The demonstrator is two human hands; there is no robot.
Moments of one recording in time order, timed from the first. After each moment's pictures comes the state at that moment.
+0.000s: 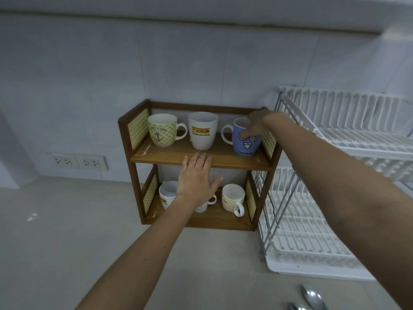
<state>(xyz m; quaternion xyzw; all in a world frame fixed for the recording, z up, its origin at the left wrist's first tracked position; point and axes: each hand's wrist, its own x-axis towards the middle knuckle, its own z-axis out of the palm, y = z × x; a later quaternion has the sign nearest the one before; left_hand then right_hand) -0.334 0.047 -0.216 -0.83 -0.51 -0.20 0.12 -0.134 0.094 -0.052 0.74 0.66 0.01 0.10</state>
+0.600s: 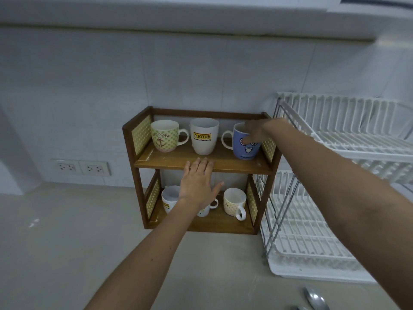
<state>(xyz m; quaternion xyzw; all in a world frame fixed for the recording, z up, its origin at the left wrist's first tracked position) -0.335 0.049 -0.214 -0.83 -0.51 -0.19 0.11 -0.138 0.082 -0.052 0.74 0.66 0.00 0.11</state>
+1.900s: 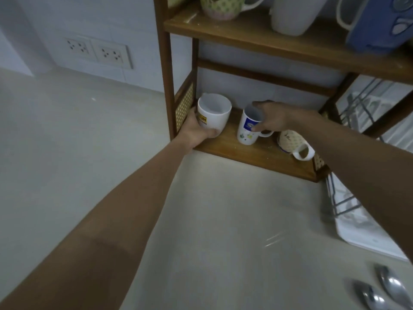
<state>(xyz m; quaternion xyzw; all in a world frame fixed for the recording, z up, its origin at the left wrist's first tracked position) -0.433 0.119 -0.383 -0.53 -0.60 -0.38 -0.47 -0.221 0.133 -0.300 0.64 0.75 -0.14 0.06</state>
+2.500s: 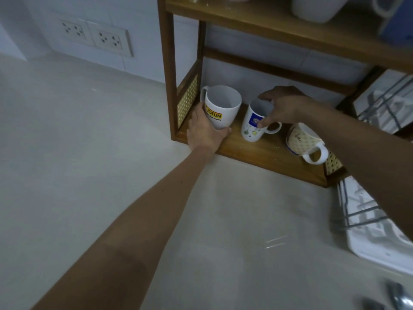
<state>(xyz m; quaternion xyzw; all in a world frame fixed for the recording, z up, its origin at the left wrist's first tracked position) -0.396 0.125 -0.417 -0.53 -0.70 -0.42 -0.24 -0.219 0.158 -0.301 0.62 0.78 -0.08 0.05</state>
